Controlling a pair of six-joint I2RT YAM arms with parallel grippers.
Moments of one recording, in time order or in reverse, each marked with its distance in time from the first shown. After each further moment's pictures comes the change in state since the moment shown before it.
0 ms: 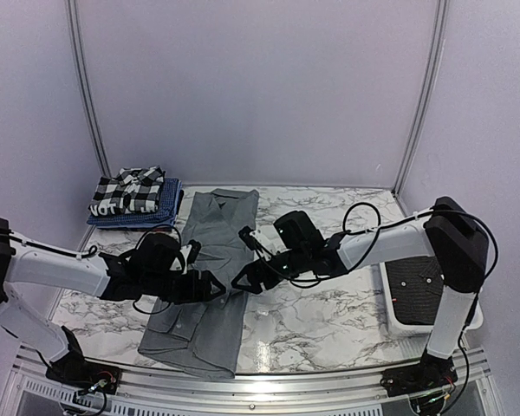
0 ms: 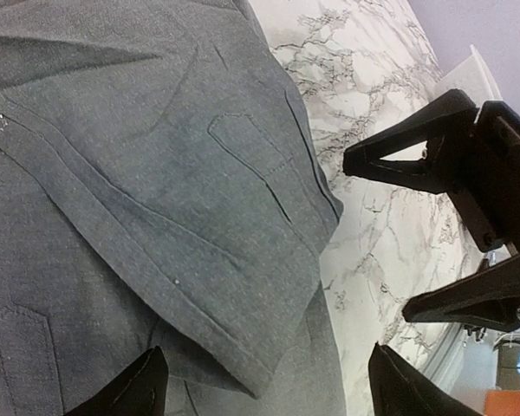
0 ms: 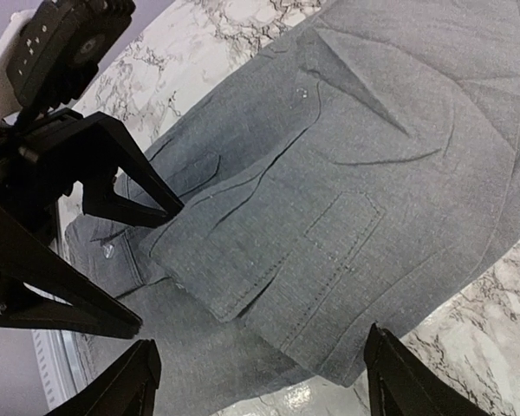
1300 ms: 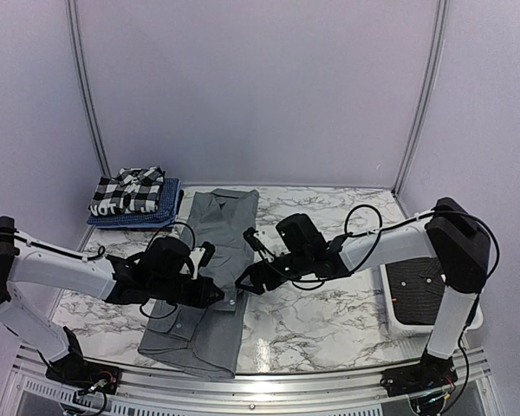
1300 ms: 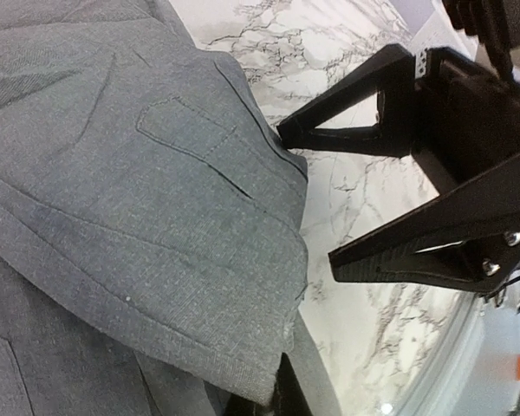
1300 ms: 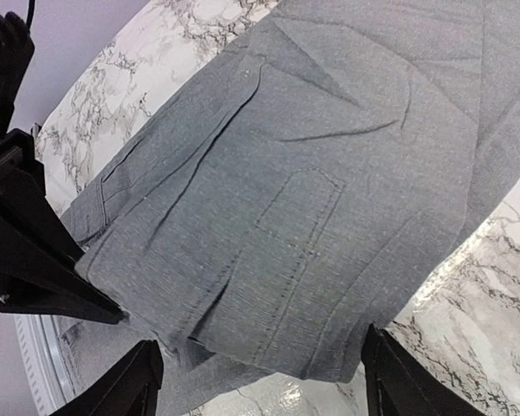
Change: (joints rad) left arm -0.073 0.046 0.035 0.020 -0.053 0.152; right arm 0.000 -0.008 -0.033 0.023 0.061 0.027
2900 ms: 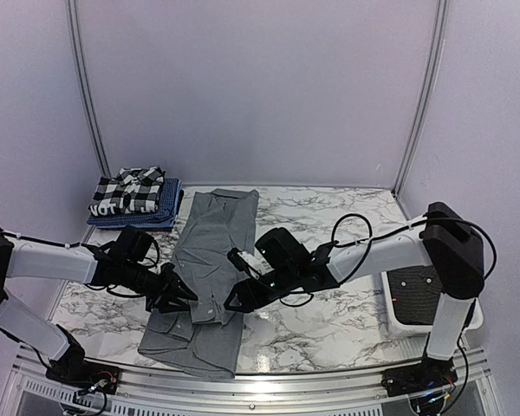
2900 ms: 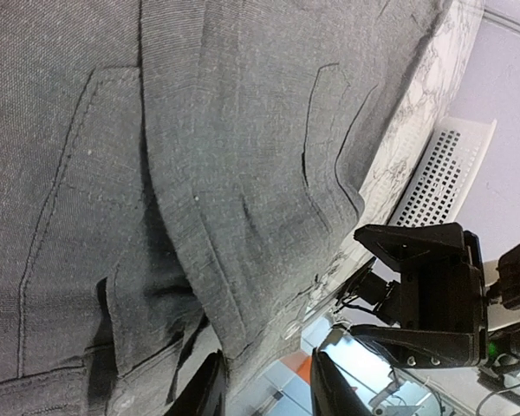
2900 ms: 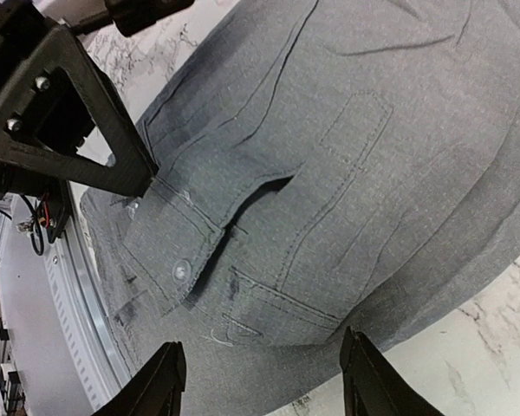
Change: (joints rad) left arm 0.372 -0.071 -0.074 -0.233 0.585 -0.544; right arm 0.122 0.019 0.058 -0.125 -0.015 0.165
